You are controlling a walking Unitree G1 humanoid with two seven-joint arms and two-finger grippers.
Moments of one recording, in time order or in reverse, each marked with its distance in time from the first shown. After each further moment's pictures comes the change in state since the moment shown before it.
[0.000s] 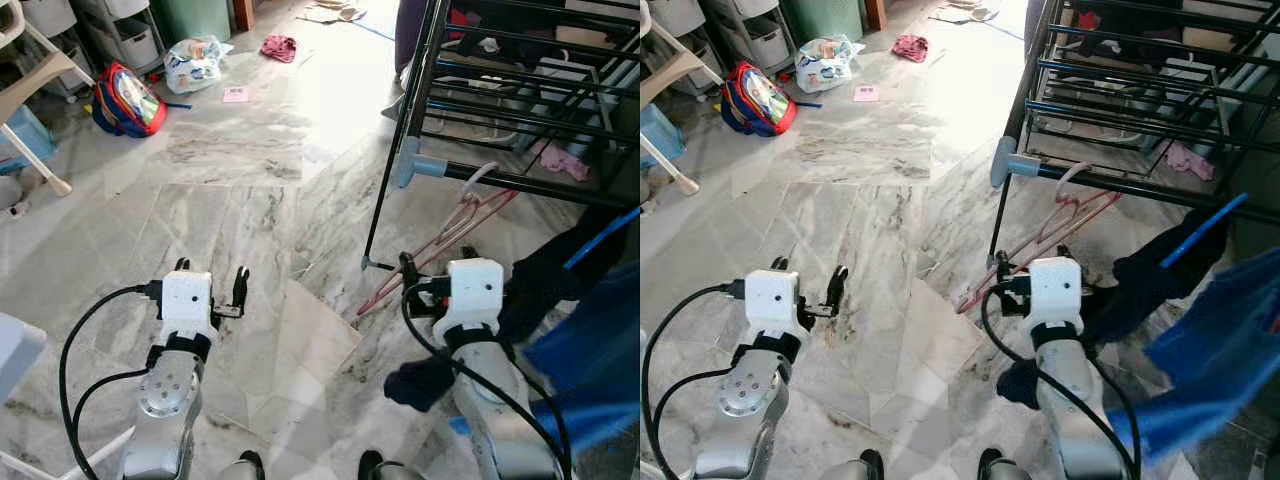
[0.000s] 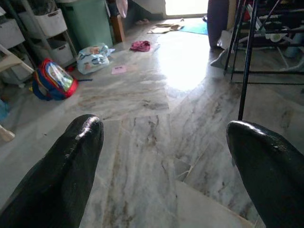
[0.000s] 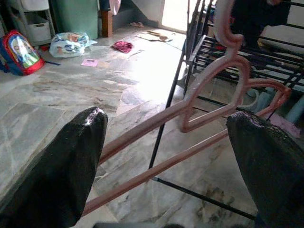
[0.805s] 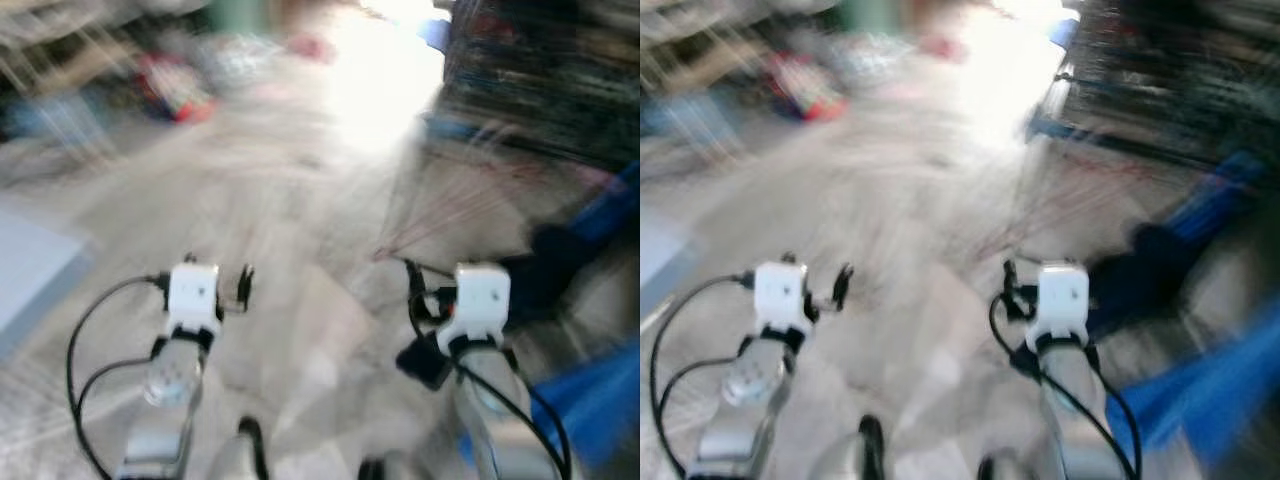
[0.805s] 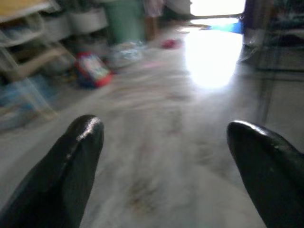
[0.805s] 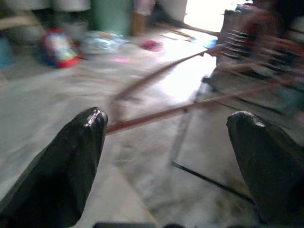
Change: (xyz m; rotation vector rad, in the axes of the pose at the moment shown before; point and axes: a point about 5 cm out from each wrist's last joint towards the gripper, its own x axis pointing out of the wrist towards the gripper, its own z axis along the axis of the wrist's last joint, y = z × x) left arm 0.007 0.003 -0.008 0.016 0.023 -0.016; right arm 0.003 -0.001 -0.003 0.020 0.016 -0.009
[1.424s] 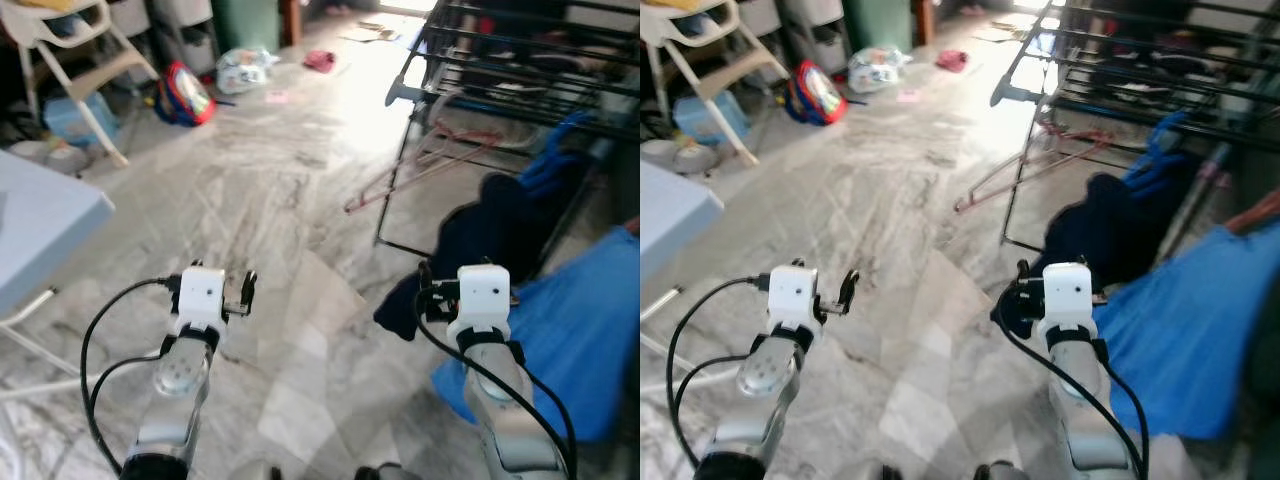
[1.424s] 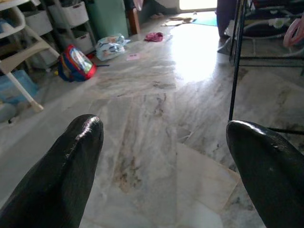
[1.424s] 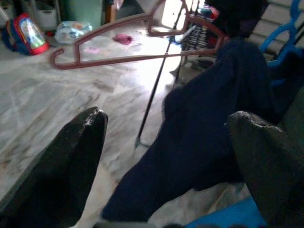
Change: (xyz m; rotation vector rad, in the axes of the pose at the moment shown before) left arm 0.021 -0.005 -0.014 0.016 0.035 -0.026; right arm 0.003 -0.012 -0.023 -0.051 0.067 -0.072
